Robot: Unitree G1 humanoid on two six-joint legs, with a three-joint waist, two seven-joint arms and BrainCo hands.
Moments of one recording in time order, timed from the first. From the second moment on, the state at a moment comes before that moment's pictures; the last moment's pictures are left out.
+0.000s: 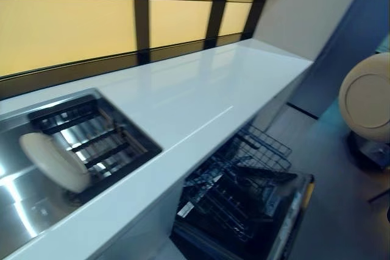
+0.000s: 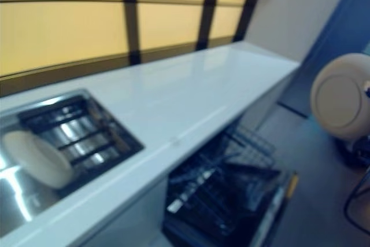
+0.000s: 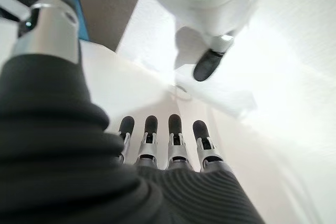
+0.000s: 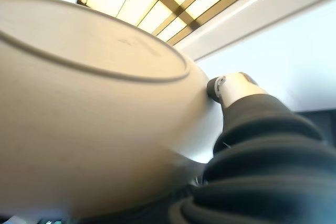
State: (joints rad) left arm 0.07 0.41 -0.24 1.17 -0.11 -0.10 0.00; right arm -0.02 -0.97 -0.41 -0.08 0.60 -0.10 -0.26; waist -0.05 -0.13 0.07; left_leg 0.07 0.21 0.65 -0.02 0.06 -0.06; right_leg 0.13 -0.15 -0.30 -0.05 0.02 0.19
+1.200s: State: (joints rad) left arm 0.05 0.29 -0.22 1.14 -0.11 -0.16 0.00; right arm -0.09 -0.91 -0.06 -0.19 0.40 0.07 0.16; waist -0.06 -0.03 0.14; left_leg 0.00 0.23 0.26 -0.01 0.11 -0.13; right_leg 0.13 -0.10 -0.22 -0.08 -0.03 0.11
